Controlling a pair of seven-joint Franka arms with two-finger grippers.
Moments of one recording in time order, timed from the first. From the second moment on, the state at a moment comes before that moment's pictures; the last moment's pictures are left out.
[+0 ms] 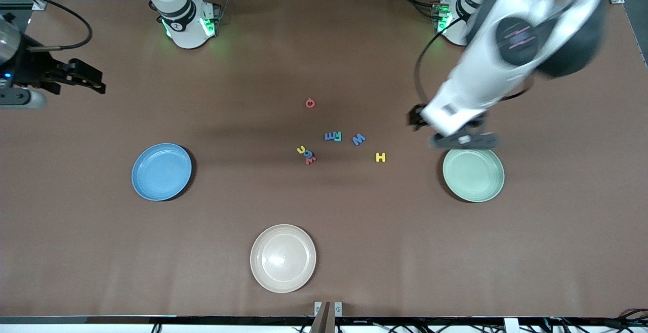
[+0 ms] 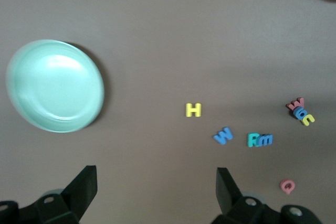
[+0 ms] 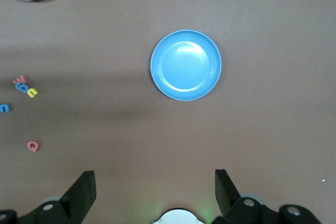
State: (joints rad) left arm -0.30 0.29 -0.22 -1.60 0.01 1.82 -0.50; right arm 0.01 0.03 0.07 -1.48 0.01 1.39 0.07
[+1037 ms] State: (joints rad) left arm -0.42 0.54 -0.19 -1.90 0.07 2.36 -0.71; right arm 0.07 0.08 0.07 -1.52 0.07 1.44 0.10
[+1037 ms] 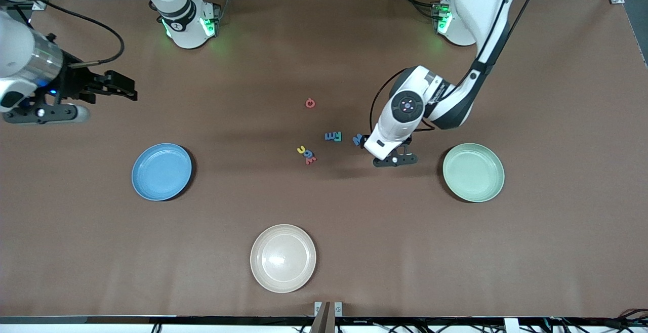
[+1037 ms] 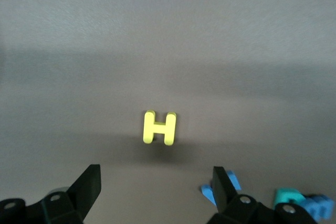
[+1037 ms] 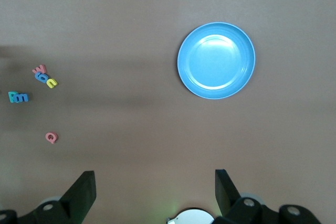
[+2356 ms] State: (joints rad) left arm -0.43 0.62 -0.17 -1.90 0.18 2.45 -0.71; right arm 0.24 0.22 0.29 -1.82 0.10 1.89 0.11
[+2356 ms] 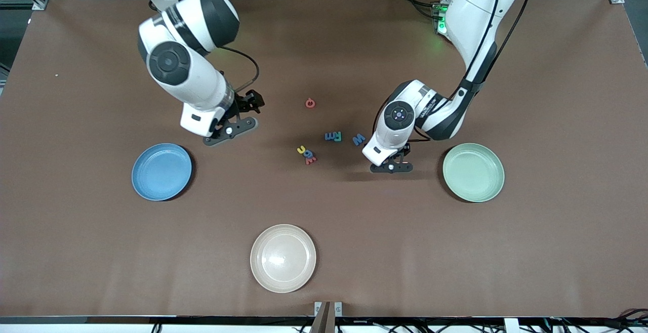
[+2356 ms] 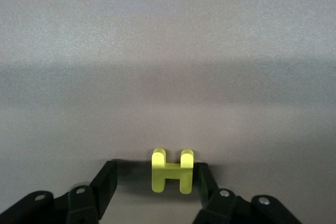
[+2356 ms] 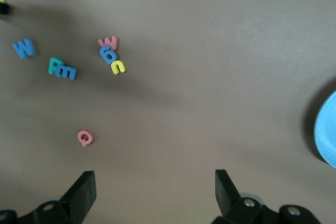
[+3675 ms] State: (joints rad) left arm 0.01 0.43 -0.15 -1.90 0.18 2.20 0.02; right arm 0.41 0.45 0.29 -1.84 -0.04 2.25 0.23
